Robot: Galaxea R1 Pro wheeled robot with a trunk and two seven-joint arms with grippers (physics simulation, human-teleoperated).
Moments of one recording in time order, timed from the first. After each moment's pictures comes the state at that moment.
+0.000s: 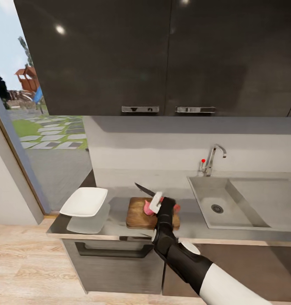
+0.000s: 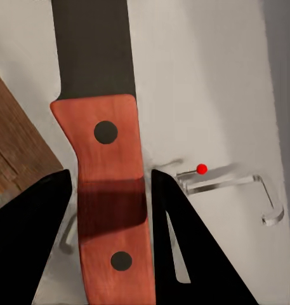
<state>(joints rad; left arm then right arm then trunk) 0.27 0.03 -0.06 -0.53 0.06 -0.53 -0.06 -0.66 0.06 0.84 -0.99 0.51 0.78 -0.43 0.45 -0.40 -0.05</state>
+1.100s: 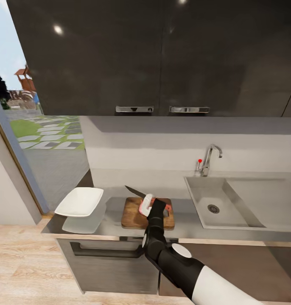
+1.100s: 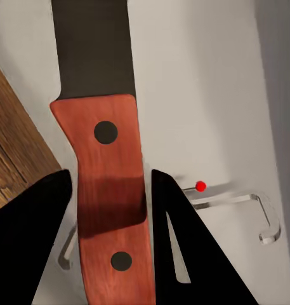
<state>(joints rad) 0.27 0.03 -0.06 -0.53 0.06 -0.54 -0.06 -0.66 0.11 0.91 -0.98 0.52 0.79 -0.44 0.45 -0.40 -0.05</state>
